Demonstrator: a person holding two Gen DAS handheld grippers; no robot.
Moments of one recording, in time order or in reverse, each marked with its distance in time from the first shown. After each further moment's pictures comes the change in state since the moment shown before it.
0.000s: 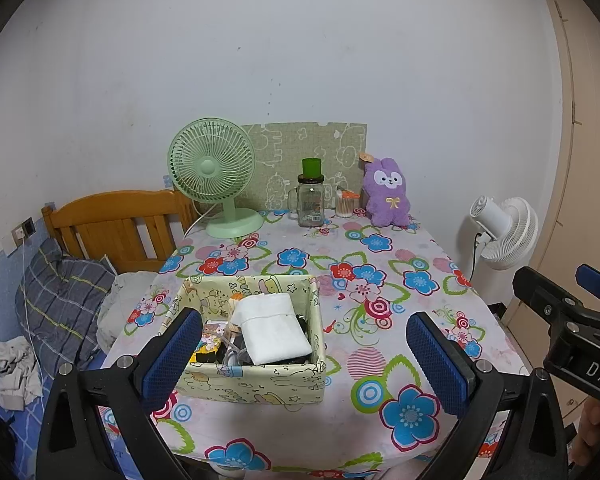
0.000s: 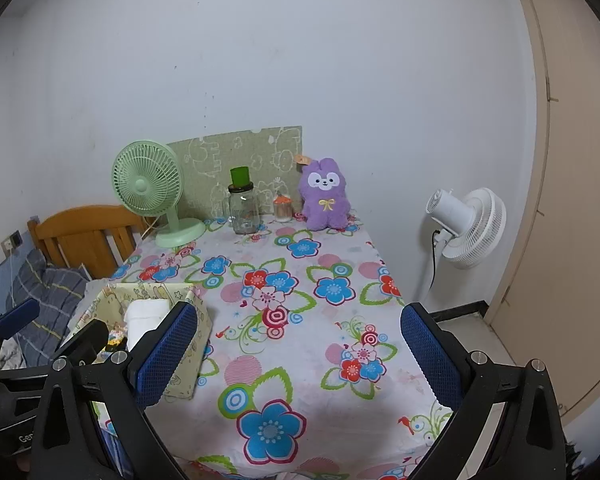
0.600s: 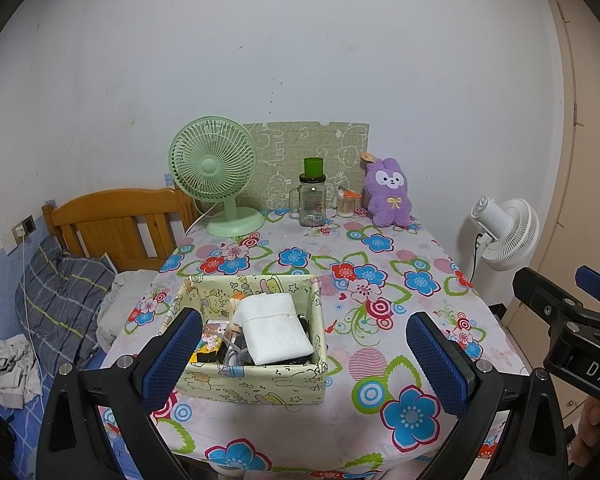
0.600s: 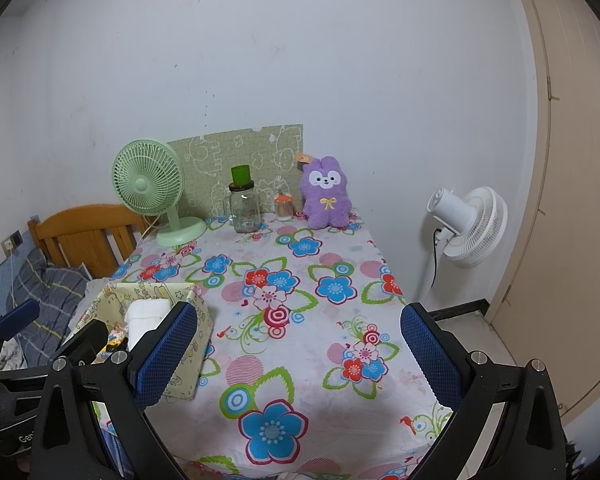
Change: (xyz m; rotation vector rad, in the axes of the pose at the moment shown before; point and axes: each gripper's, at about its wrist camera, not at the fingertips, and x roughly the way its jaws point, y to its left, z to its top) left arm 0.000 0.001 0.000 0.001 0.002 -0.002; right arm 0.001 0.002 0.000 0.000 0.003 0.001
